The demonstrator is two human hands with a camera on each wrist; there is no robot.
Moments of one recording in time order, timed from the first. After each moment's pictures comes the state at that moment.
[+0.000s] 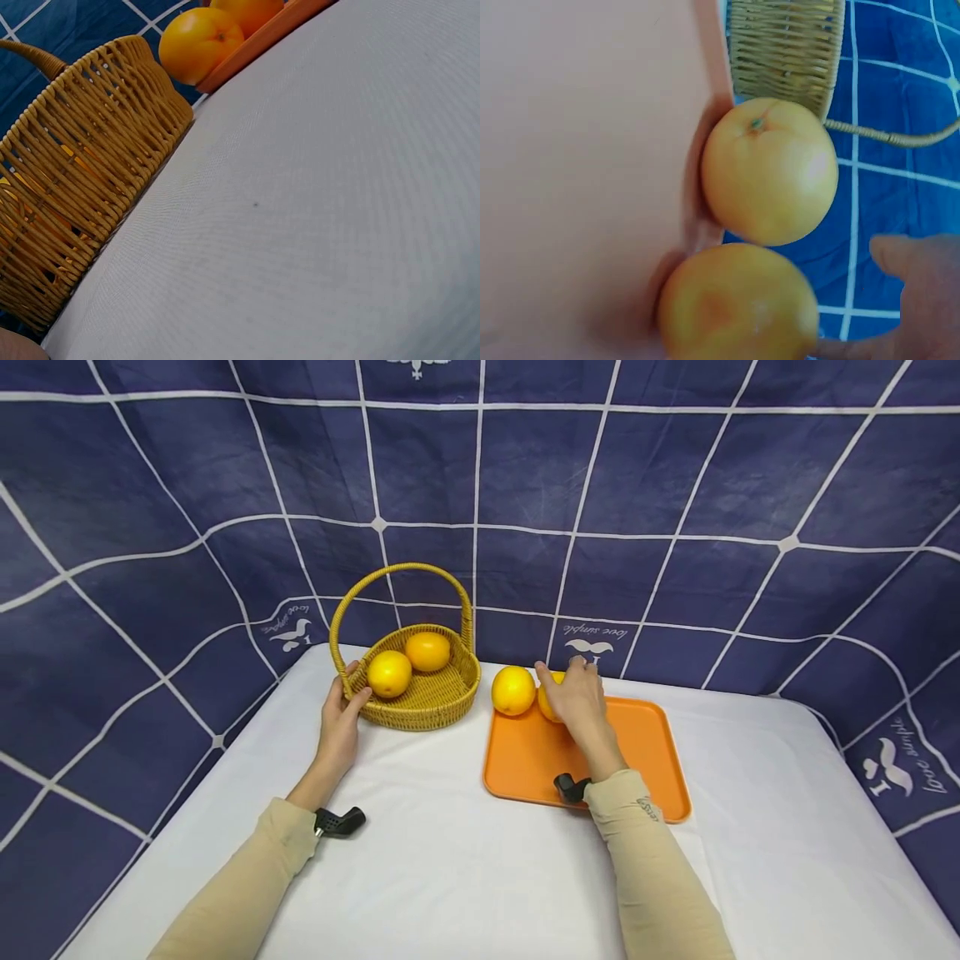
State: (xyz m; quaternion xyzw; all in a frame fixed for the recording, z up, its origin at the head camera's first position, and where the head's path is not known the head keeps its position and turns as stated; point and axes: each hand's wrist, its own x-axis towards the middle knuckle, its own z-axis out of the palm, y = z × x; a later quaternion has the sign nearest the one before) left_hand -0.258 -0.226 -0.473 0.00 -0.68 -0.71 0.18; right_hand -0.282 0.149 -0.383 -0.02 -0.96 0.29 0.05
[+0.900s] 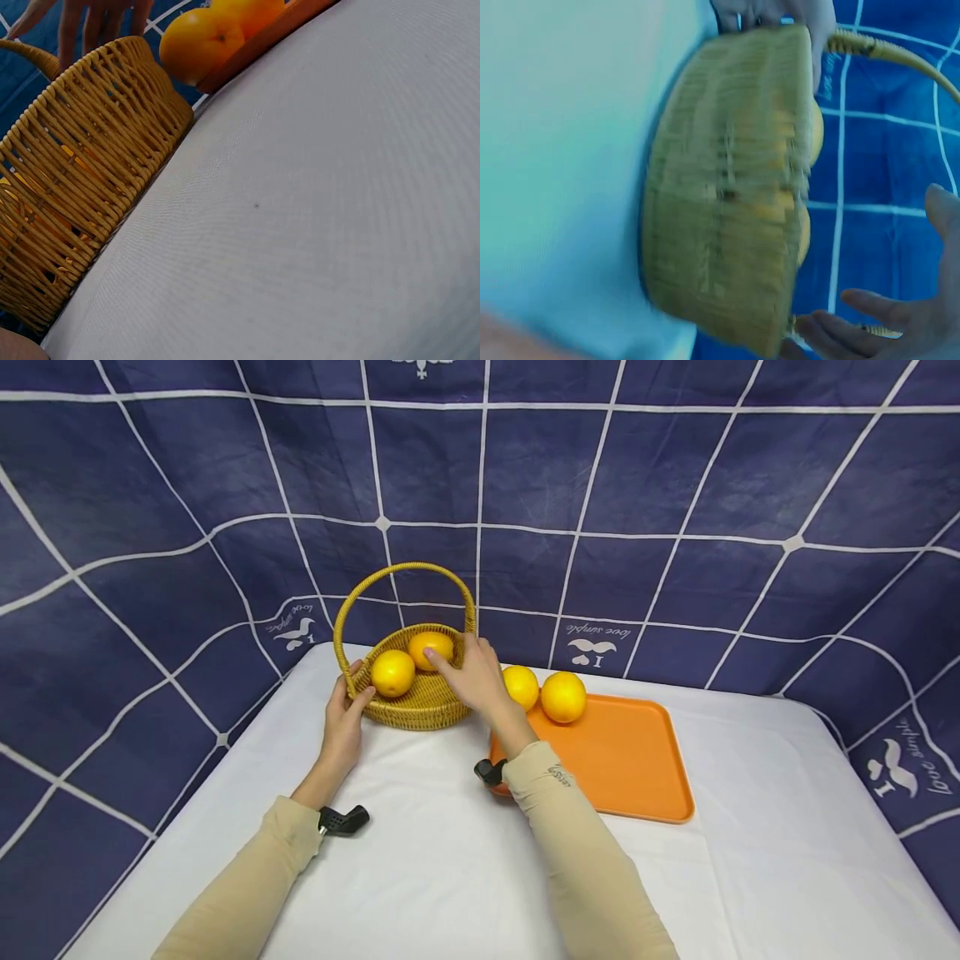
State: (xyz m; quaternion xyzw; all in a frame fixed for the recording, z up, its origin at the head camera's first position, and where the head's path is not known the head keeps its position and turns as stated) left_hand -0.242 -0.220 -0.446 0.00 -0.66 -0.73 0.16; right_hand -0.295 0.014 -0.368 0.15 -0.91 0.38 0.04
